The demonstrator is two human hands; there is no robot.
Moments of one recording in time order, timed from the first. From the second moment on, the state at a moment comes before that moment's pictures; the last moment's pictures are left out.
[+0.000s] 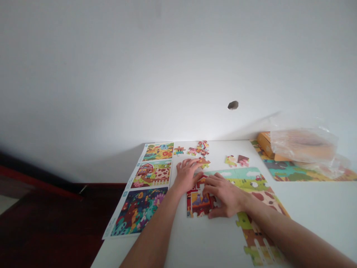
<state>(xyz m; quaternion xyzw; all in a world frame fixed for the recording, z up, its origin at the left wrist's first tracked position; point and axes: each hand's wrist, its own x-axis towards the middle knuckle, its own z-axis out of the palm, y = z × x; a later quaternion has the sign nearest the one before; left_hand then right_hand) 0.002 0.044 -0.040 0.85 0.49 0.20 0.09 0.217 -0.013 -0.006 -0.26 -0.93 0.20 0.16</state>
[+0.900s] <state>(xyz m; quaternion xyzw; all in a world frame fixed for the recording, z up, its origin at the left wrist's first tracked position) 0.002 0.044 -0.040 0.84 0.49 0.19 0.09 0.210 -0.017 -0.016 -0.22 -0.93 0.21 0.18</state>
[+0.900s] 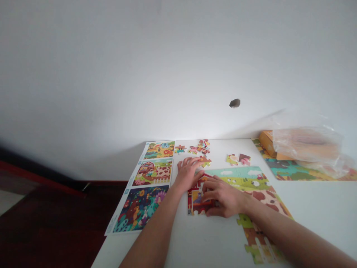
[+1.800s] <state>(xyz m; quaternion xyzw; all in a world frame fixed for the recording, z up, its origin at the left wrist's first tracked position) 0.003 0.043 -0.039 0.84 0.49 0.20 0.09 0.207 -0.016 -0.023 -0.21 -0.94 0.18 0.22</state>
